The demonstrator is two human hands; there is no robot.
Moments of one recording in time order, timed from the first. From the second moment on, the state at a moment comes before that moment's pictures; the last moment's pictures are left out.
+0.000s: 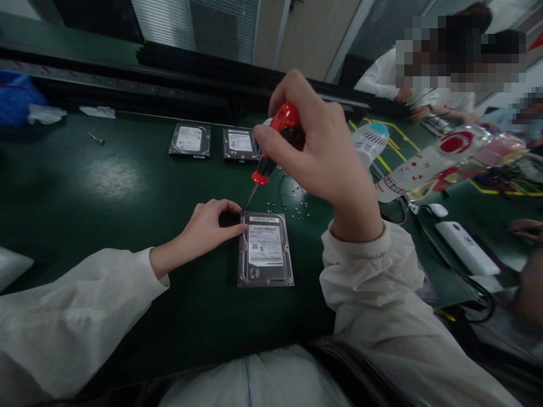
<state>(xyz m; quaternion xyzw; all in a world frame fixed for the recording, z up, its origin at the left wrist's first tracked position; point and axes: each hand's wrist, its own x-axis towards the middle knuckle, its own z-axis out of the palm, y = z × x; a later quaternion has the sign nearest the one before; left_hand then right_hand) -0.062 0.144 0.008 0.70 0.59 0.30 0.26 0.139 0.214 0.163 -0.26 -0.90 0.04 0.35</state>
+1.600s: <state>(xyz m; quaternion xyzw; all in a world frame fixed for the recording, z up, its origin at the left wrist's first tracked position) -0.064 0.146 0.006 0.70 0.59 0.30 0.27 0.140 0.210 0.167 -0.27 -0.90 0.07 0.35</state>
